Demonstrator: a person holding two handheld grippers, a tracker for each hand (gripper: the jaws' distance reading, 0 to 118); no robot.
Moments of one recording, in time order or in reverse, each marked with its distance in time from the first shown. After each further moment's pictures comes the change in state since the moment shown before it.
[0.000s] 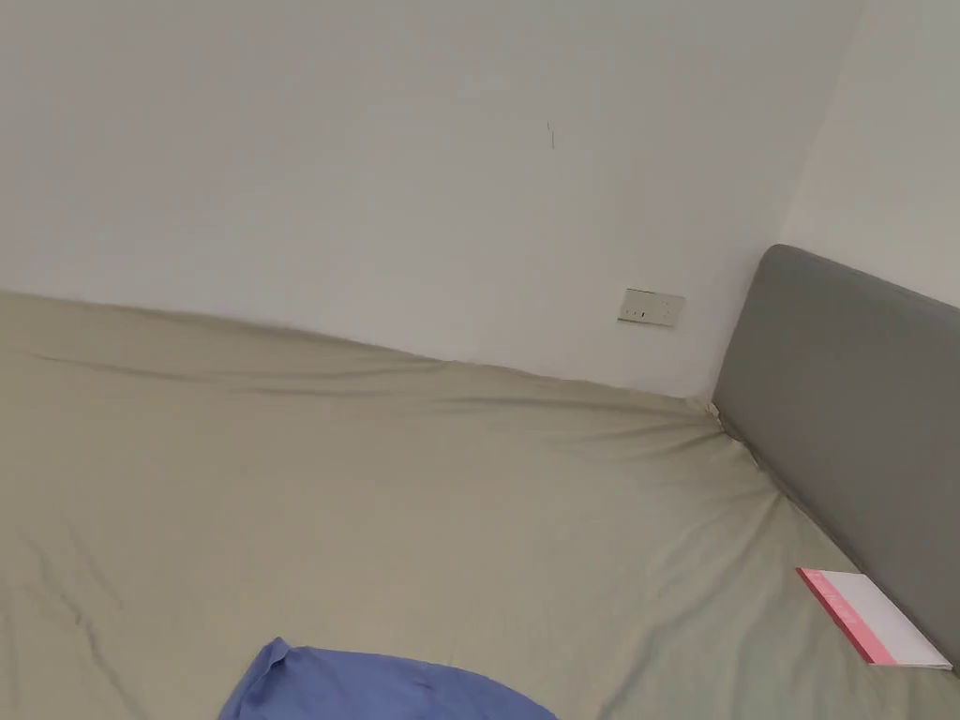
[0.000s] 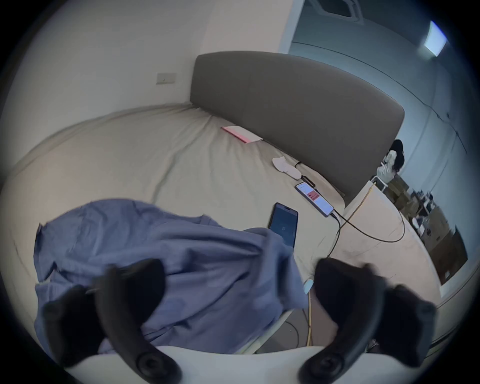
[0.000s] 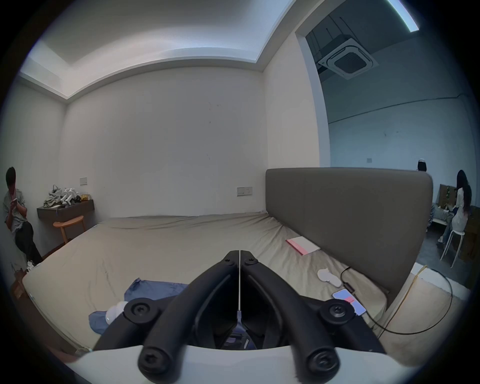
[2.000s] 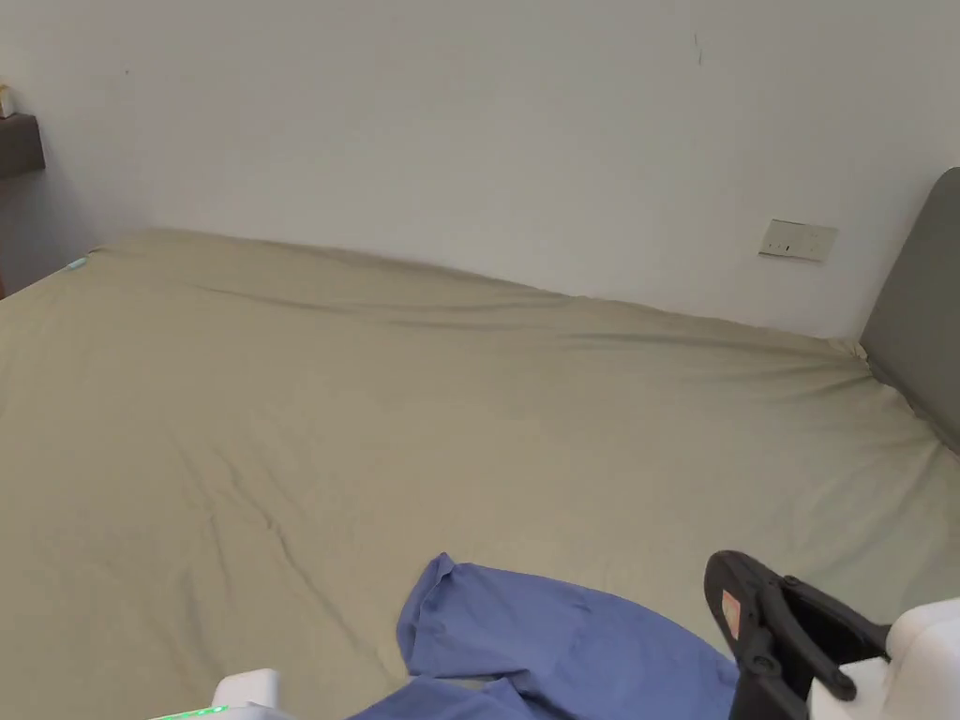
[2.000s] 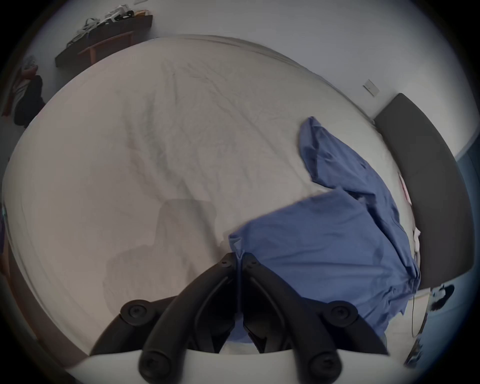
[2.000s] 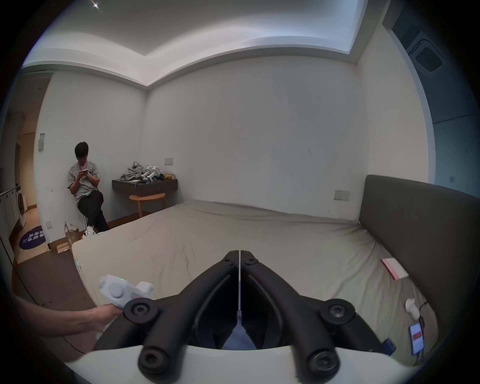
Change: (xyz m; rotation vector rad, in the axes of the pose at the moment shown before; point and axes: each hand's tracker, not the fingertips) left arm -0.338 -0.177 0.161 -0.072 0.483 0.749; right arm -0.163 0.007 -0.050 -0.004 0.548 0.155
